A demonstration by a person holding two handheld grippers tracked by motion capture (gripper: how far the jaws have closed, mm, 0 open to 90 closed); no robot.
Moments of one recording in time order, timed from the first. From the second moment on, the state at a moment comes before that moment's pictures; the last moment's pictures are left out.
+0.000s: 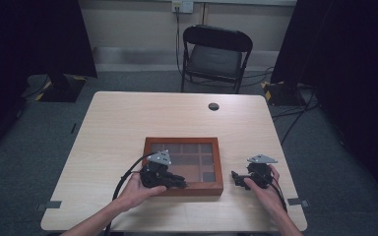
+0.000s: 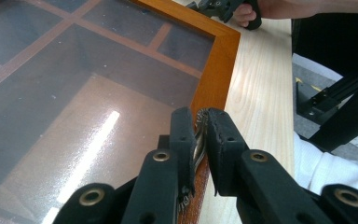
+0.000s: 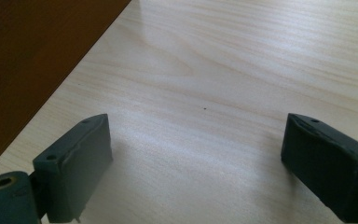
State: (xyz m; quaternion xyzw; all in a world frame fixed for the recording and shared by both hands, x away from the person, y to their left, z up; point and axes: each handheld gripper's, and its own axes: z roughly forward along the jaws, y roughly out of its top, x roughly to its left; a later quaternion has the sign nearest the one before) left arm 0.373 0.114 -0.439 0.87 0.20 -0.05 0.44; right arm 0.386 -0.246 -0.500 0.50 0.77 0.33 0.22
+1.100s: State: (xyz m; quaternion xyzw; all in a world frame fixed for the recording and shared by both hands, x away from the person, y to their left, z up) left arm 0.379 0.124 -0.415 0.86 0.20 -0.07 0.46; right arm 0.386 -0.247 -0.501 0.50 0.77 0.33 0.22
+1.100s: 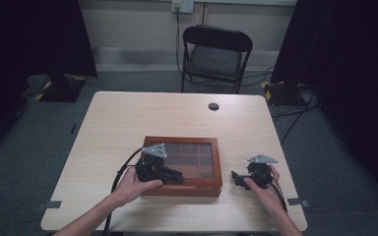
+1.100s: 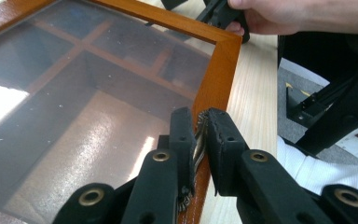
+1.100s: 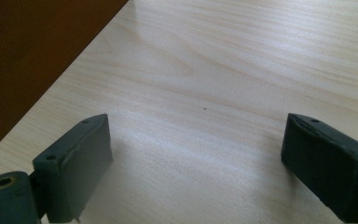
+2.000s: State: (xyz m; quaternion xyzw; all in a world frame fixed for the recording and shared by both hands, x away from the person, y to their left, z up) left arm 0.383 0.122 -0.398 0.86 0.22 -0.06 0.46; right arm 0.387 -0.246 -0.501 0.50 0.77 0.33 0.22
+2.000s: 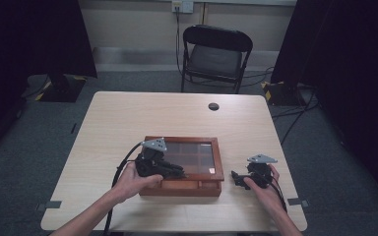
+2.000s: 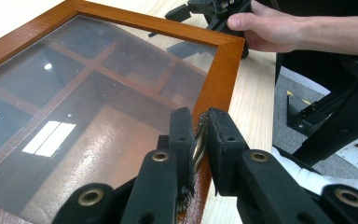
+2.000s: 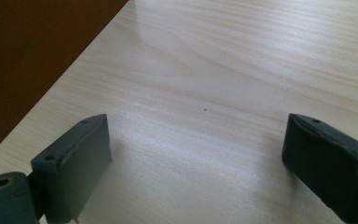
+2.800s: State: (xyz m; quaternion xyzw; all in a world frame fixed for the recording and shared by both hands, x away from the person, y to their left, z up) left arm 0.388 0.125 -0.379 0.85 0.22 -0.05 0.47; right arm 0.388 -0.246 -0.501 0.50 0.77 0.33 0.22
